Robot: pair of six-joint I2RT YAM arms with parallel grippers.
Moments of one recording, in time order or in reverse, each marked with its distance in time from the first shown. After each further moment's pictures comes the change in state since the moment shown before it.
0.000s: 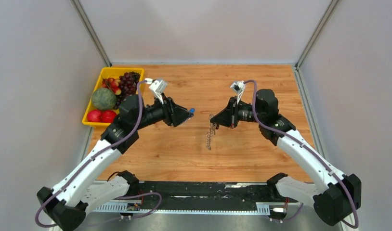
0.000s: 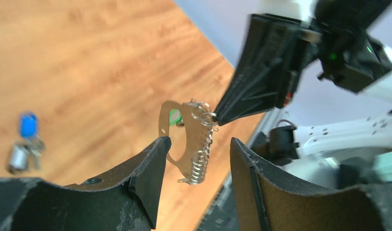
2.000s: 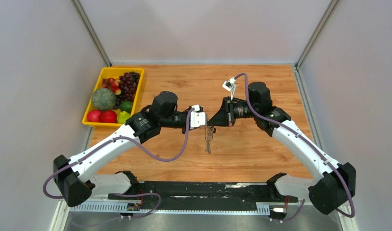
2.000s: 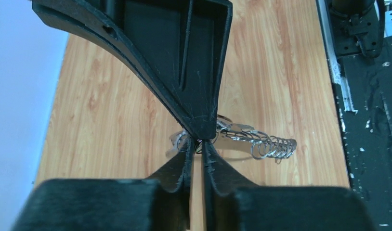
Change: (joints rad) left arm -0.226 0.221 0.124 -0.135 0.145 1.187; right arm 0.011 0.149 0.158 -0.179 -0.143 0.067
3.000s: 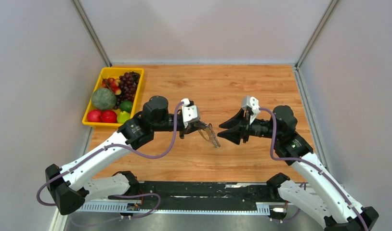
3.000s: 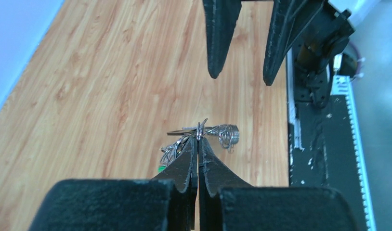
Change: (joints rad) left arm -0.003 -0.100 -0.056 0.065 -0.012 -0.296; right arm 0.019 -0.393 -0.205 0.097 0.097 -0.350
